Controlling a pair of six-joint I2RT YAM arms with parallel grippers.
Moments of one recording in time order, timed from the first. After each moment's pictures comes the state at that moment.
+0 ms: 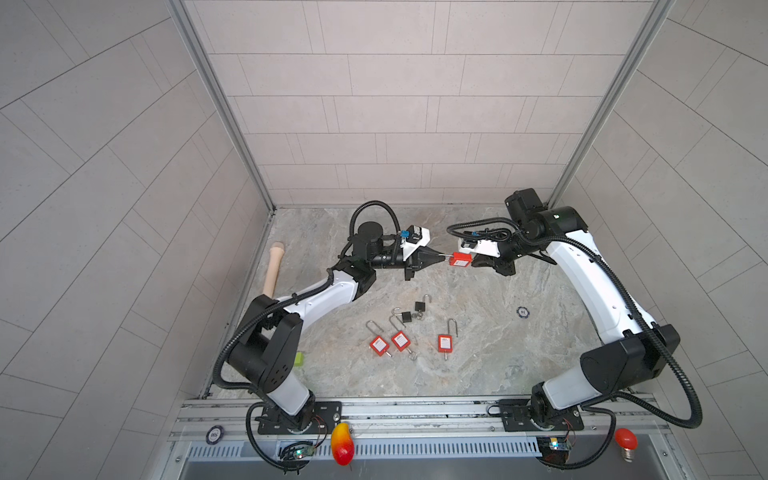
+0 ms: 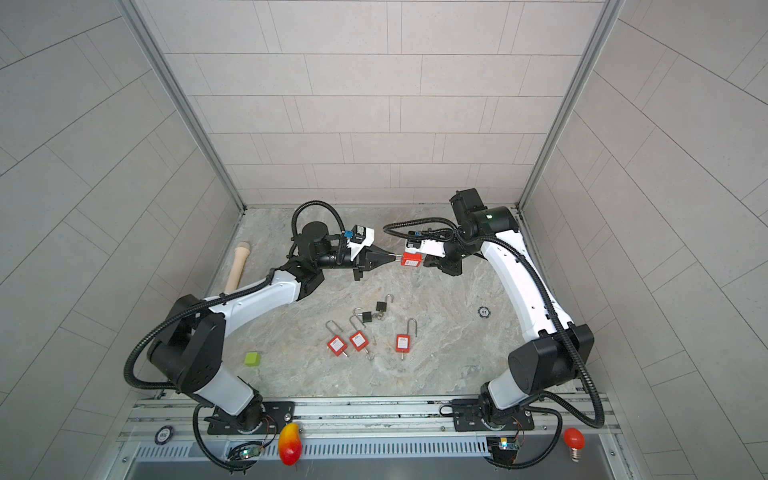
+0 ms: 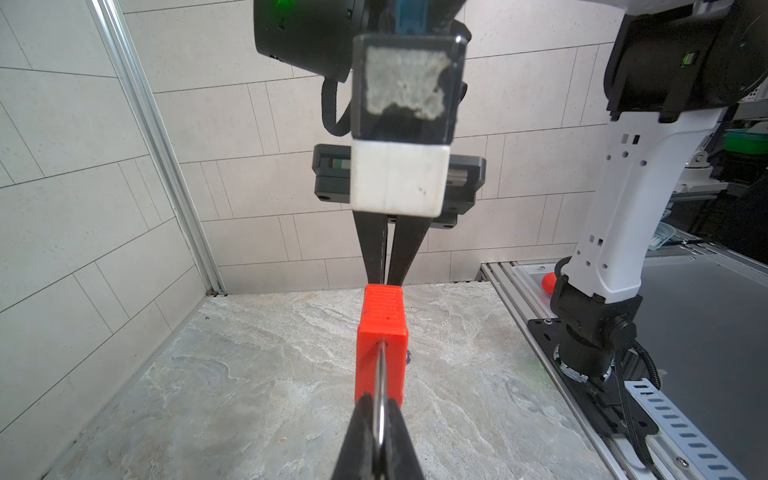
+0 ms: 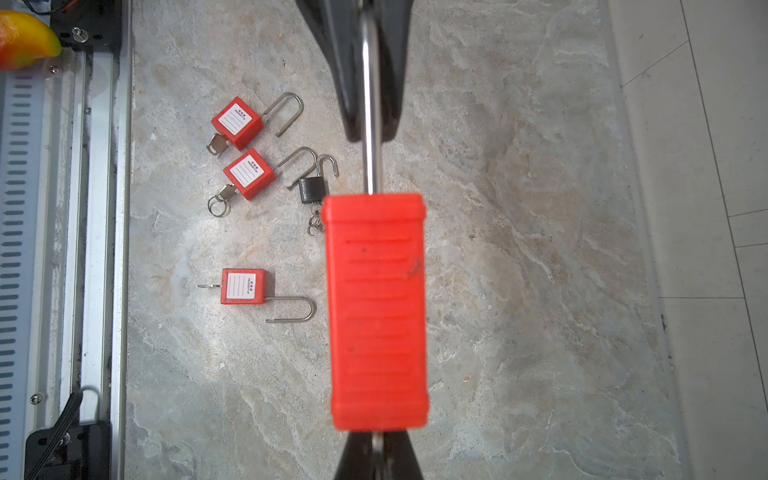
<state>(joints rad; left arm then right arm) -0.56 1.61 1.04 0.54 0.99 0.13 0.21 1.52 1.67 -1.33 -0.51 -1.19</state>
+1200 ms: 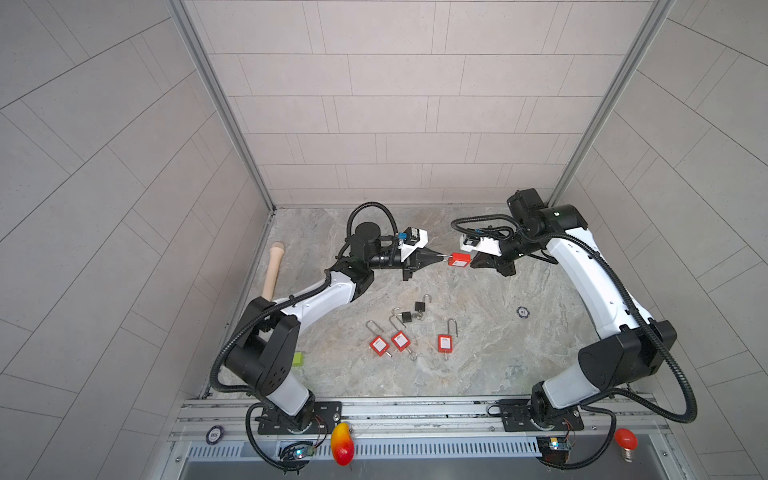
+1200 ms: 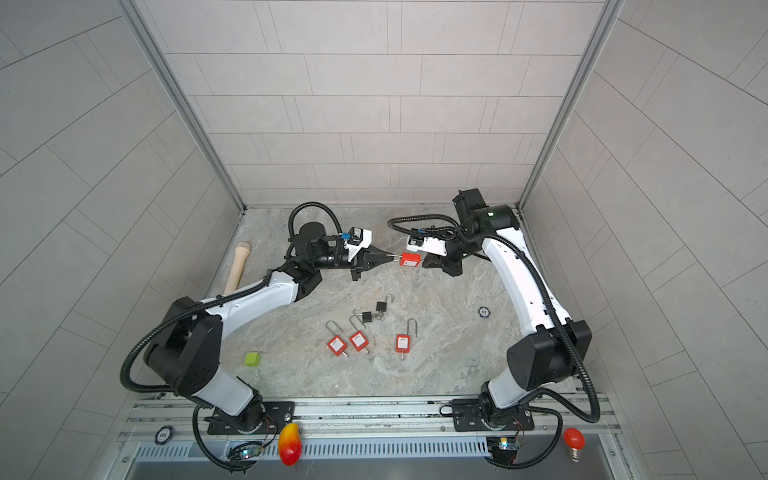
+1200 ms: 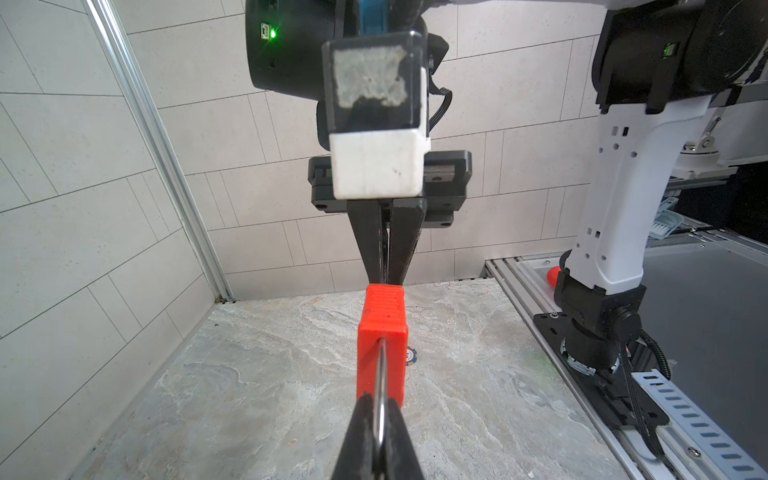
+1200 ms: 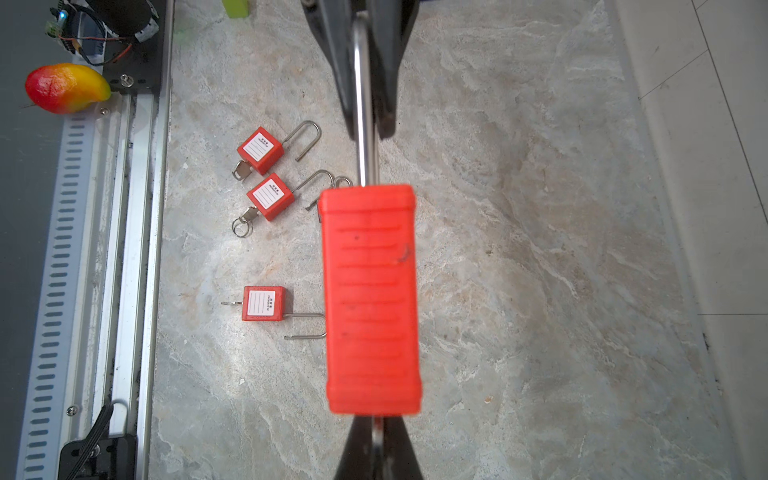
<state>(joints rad) -0.54 1.59 1.03 0.56 0.99 0.18 0.17 1.55 1.69 -1.39 -0.61 -1.20</state>
